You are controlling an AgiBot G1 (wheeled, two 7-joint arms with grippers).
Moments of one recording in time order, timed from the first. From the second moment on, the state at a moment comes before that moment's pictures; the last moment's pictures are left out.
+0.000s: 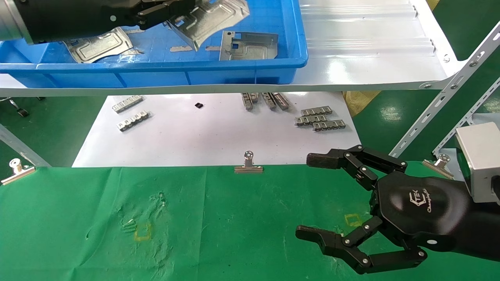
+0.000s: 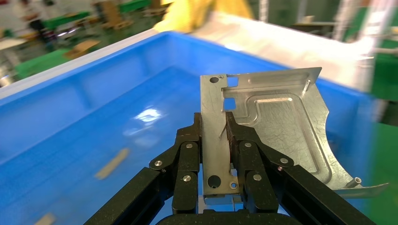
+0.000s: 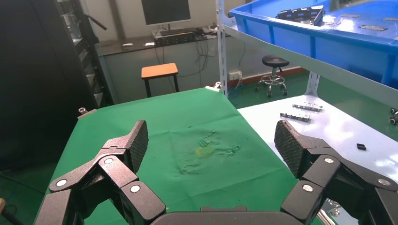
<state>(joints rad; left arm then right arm) -2.06 1.11 0.47 -0.06 1.26 1.34 0.09 1.08 -0.56 -0.39 1.22 -0.63 -1.42 0.12</state>
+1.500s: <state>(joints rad) -1.65 0.74 0.94 -0.52 1.13 1.57 0.65 1.08 -0.56 -0.39 1.22 -0.63 -1.42 0.12</state>
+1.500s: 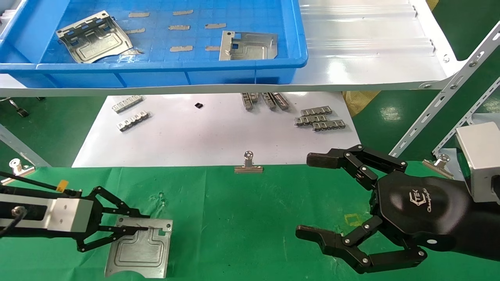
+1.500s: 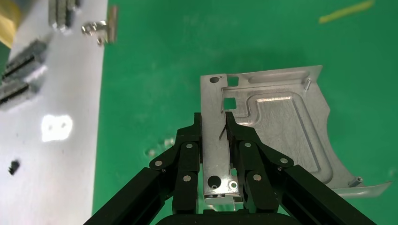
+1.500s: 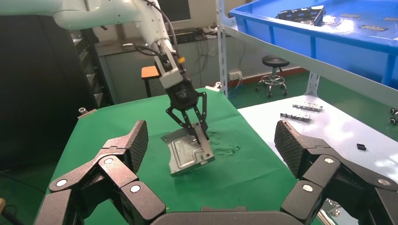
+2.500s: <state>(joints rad) -1.74 0.86 0.98 -0.13 1.12 1.58 0.82 1.08 -0.56 -0.39 1.22 -0.63 -1.42 0.12</state>
